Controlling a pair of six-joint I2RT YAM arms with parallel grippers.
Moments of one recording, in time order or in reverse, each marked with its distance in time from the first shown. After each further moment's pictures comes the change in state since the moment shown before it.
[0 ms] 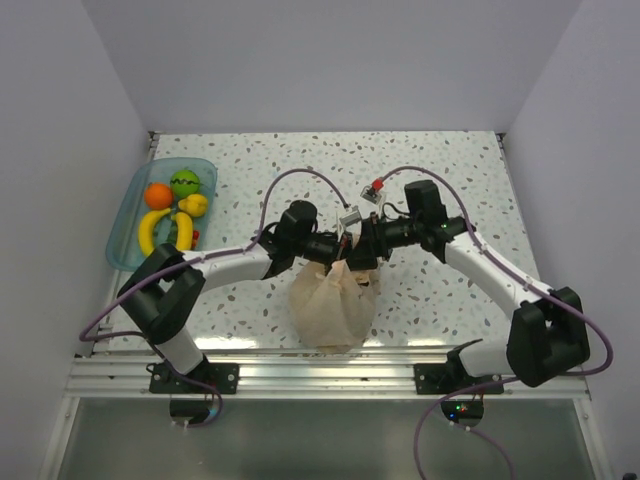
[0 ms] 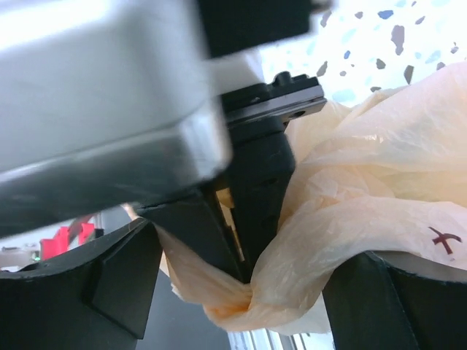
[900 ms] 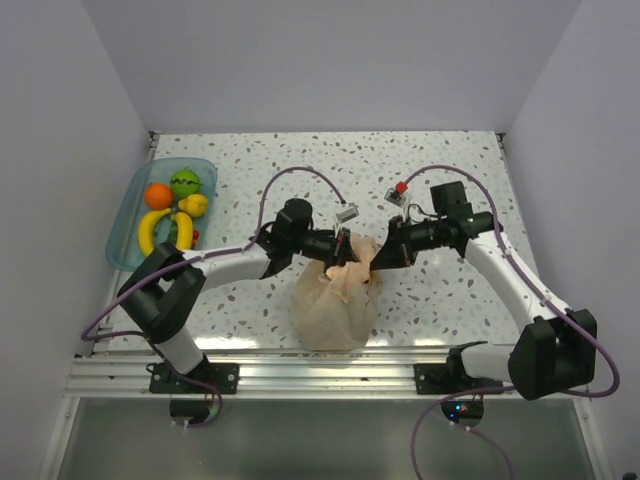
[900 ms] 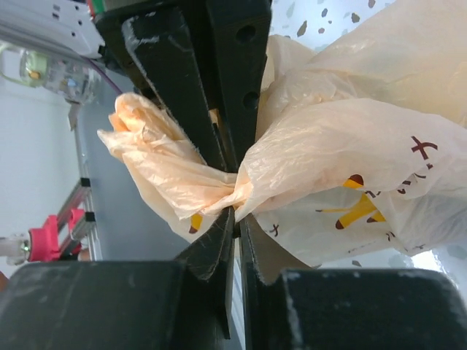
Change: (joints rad) left arm 0.023 0.005 -0.012 0.065 0.050 -0.059; right arm -0.153 -0.079 0.090 -0.507 -0.006 -0.383
